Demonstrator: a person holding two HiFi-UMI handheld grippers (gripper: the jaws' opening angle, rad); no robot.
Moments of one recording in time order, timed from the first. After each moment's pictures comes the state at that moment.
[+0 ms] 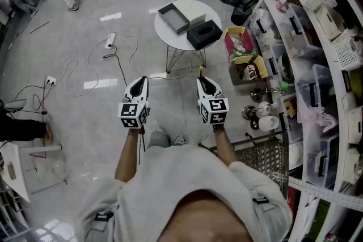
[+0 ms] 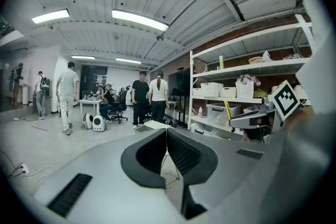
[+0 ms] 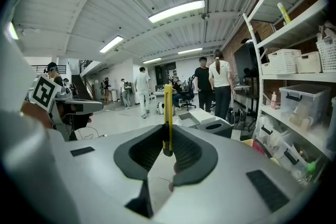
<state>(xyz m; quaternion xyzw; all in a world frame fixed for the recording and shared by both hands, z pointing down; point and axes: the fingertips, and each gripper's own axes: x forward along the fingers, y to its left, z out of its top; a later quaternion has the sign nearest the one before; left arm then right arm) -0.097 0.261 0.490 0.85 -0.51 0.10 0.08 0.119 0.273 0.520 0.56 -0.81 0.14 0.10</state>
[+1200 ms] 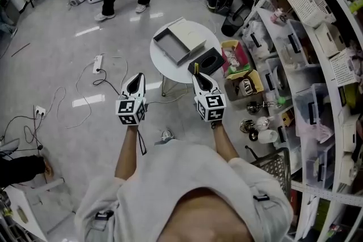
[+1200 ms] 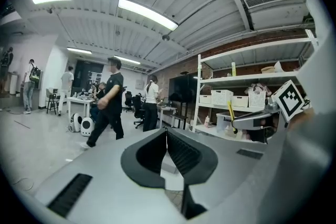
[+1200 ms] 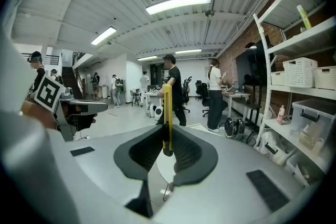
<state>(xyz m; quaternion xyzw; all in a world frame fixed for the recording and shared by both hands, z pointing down) -0.133 0.021 0.492 0.87 -0.48 0.06 0.09 0.077 0.056 0.502 0.59 -0.79 0.11 0.12</state>
